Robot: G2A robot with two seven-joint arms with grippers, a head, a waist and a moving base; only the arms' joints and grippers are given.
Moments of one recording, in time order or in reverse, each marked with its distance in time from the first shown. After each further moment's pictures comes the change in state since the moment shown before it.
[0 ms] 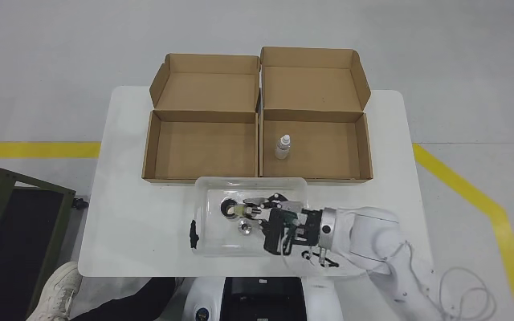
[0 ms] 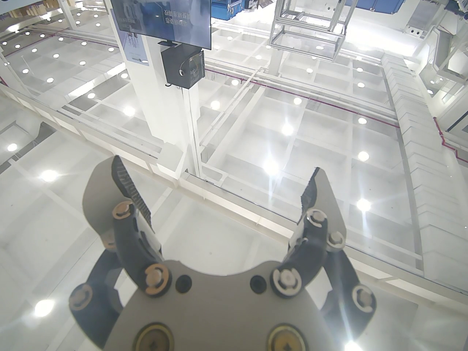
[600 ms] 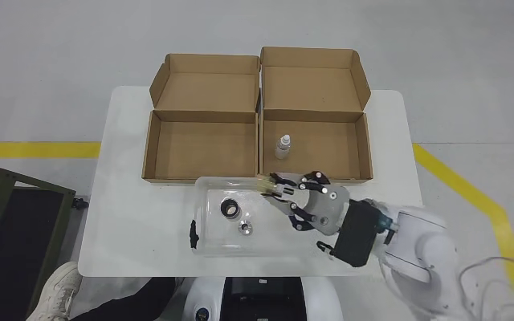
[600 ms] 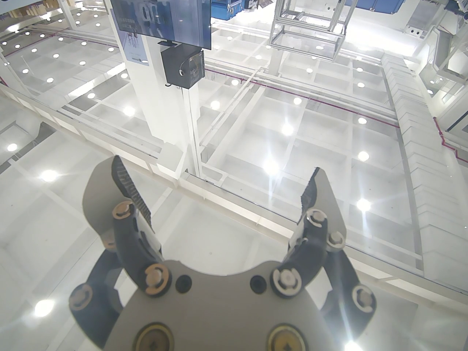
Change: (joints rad) left arm 0.000 0.000 0.000 0.000 0.000 0.000 0.000; right arm -0.065 0.013 0.199 -0.154 0.094 0.061 -0.291
